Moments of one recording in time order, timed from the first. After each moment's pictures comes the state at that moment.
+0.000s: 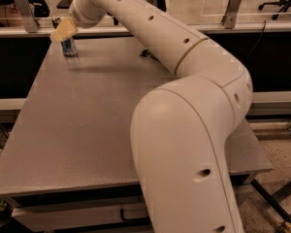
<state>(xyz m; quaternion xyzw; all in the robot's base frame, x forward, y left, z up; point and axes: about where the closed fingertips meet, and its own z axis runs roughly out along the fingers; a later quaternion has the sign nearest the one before) 0.817 0.220 0.924 -0.41 0.80 0.14 0.41</state>
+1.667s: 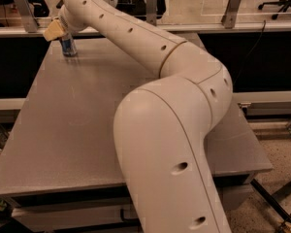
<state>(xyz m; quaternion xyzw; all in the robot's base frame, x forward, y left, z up) 0.851 0.263 0.913 -0.36 0.79 0.14 0.47</state>
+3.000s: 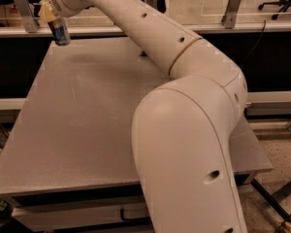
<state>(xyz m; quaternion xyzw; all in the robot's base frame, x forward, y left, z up) 0.802 0.279 0.980 -0.43 0.74 0.19 0.48</state>
